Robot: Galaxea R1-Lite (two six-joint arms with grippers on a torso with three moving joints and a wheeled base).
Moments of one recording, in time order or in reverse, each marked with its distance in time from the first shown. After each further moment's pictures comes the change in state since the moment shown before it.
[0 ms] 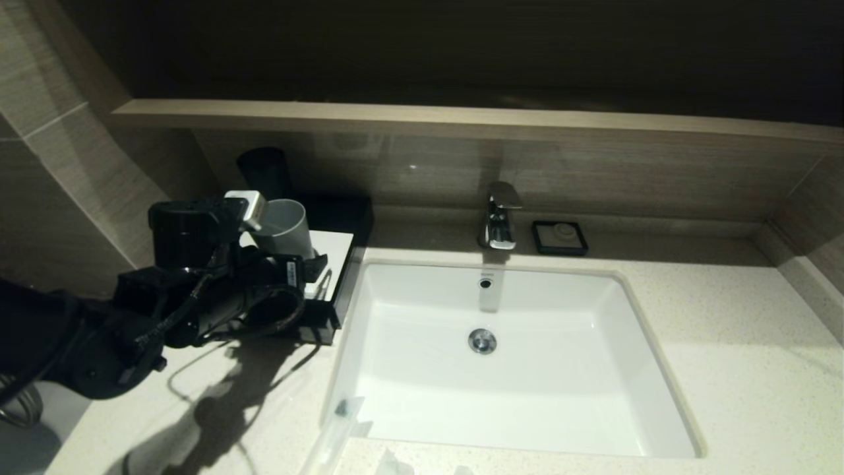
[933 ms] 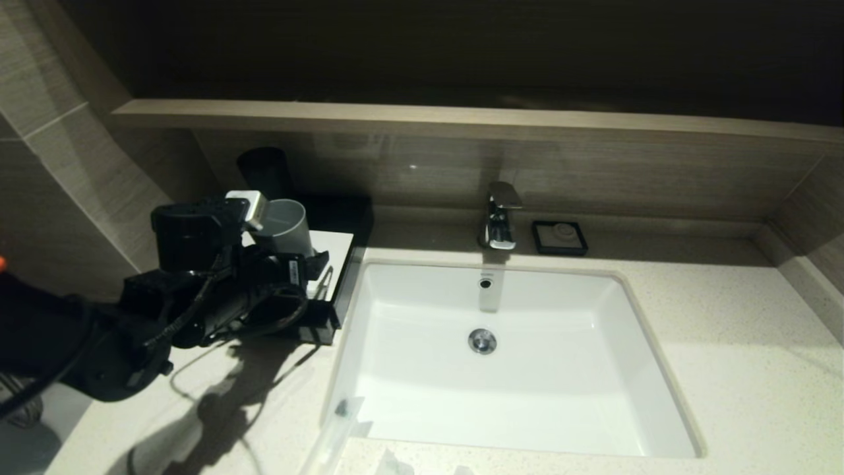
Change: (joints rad) left arm 0.000 0.027 0.013 -0.074 0.006 0.005; right arm 0.000 0.000 0.000 0.000 -0.001 0.000
